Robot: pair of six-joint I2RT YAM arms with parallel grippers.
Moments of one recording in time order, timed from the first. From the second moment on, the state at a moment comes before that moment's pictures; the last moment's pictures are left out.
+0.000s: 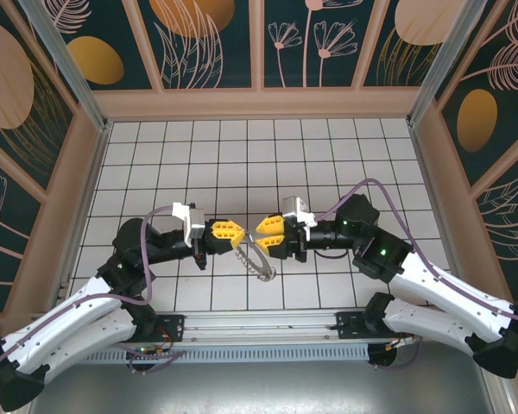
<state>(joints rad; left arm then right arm) -0.81 0.68 0.58 0.28 0.62 -0.20 0.93 0.86 0.80 -0.01 -0.64 0.00</state>
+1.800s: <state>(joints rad) -0.81 0.71 0.58 0.29 0.65 -0.22 0.92 0.89 0.76 0.14 -0.68 -0.08</state>
